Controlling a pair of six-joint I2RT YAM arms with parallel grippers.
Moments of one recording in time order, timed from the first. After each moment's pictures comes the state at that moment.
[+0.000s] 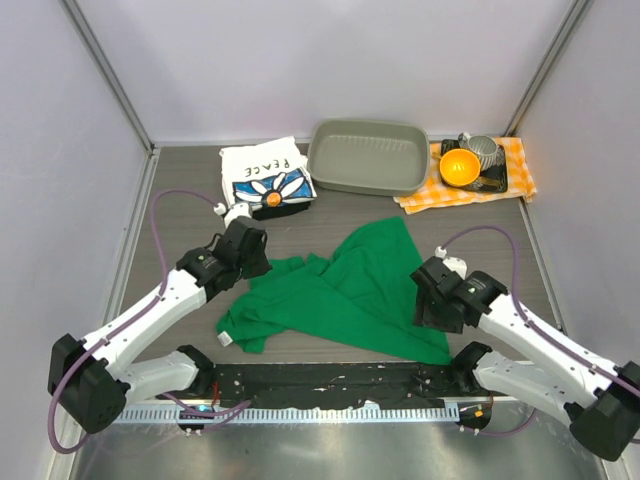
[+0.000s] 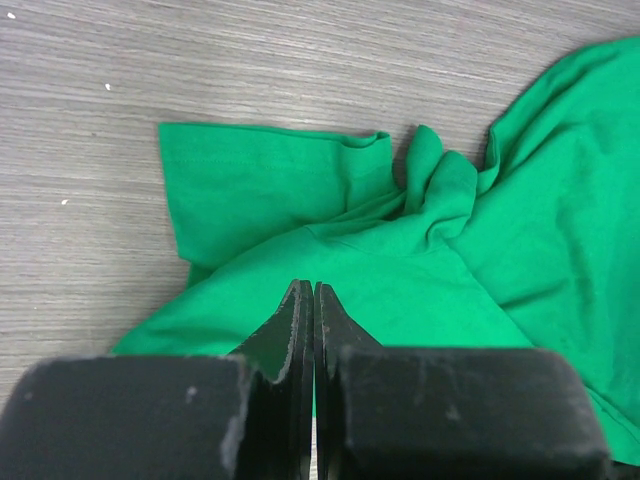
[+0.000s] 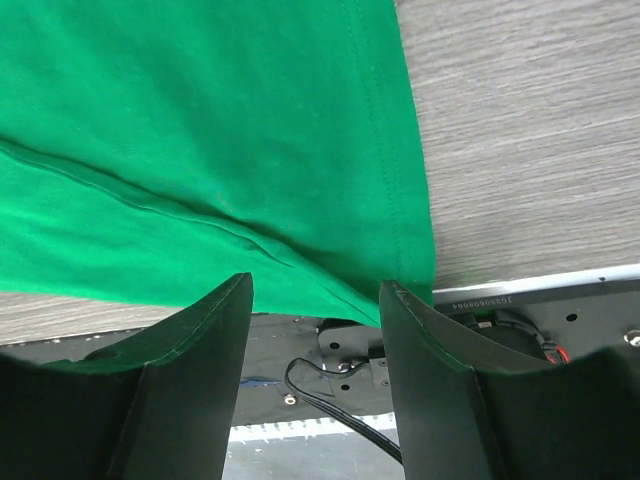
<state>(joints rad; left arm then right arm) -0.63 1.11 0.87 -0.61 -0.30 -0.74 0.68 0.85 0.68 -1.12 0.23 0.86</state>
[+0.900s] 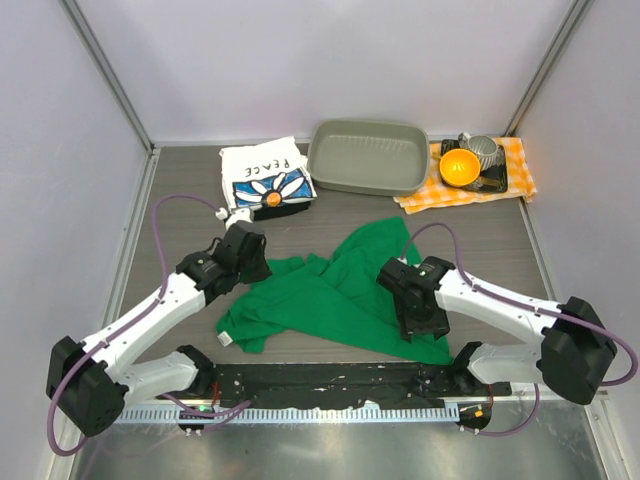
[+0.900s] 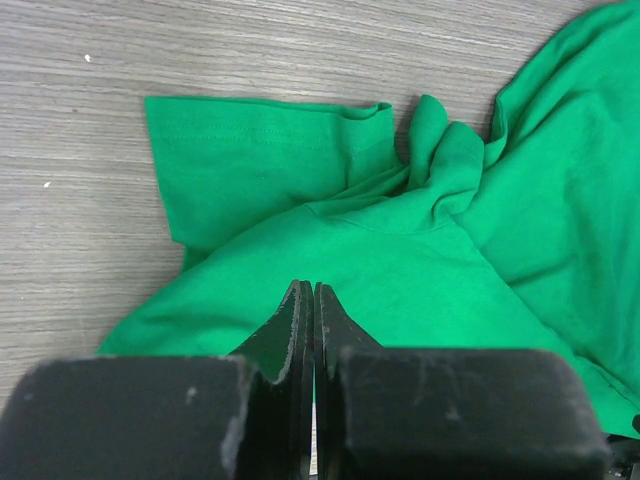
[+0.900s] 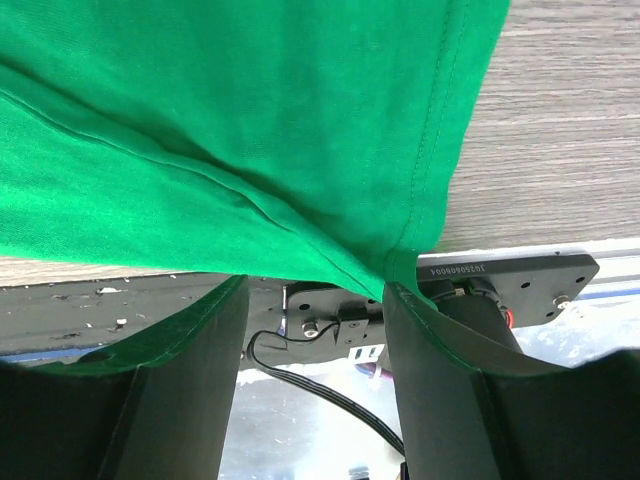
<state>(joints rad) -0.63 1.07 0.82 -0.60 -0.24 -0.73 0.82 1.22 0.76 -1.16 0.17 0.76</state>
